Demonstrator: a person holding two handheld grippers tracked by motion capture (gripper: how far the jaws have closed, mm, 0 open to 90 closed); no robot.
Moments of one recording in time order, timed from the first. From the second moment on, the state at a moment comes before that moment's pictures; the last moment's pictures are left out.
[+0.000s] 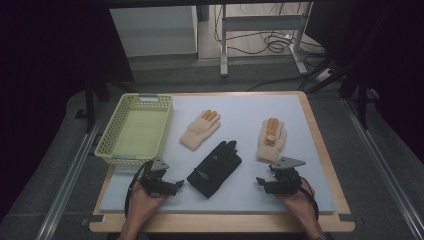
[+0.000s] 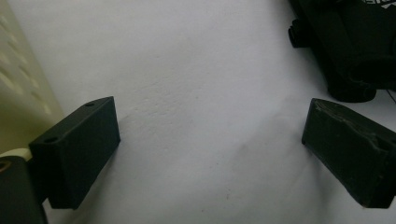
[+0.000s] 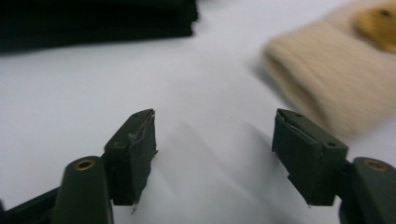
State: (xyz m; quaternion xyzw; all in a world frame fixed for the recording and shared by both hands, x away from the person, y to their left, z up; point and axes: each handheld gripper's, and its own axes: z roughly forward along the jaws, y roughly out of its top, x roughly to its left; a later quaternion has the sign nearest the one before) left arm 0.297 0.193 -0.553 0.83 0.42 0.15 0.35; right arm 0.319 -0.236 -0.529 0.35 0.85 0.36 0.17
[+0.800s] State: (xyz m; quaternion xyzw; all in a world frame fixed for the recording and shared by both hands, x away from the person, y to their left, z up) left arm 0.304 0.170 -0.529 0.83 0.41 0.12 0.36; right arm 0.320 -0.241 -0.533 0.35 0.85 0.35 0.18
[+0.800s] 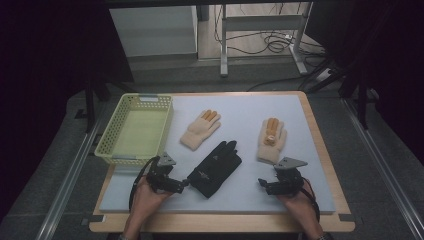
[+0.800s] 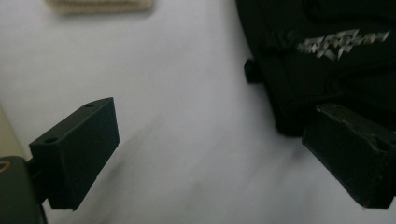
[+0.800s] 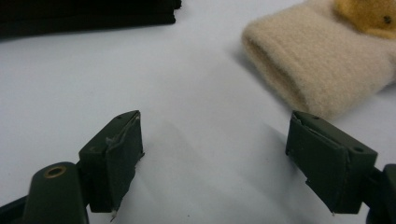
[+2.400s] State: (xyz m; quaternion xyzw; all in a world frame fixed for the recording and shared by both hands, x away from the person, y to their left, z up) left arm 0.327 0.063 -0.537 0.88 0.35 0.10 0.30; right arm 0.320 -0.241 -0.533 0.35 0.85 0.35 0.18
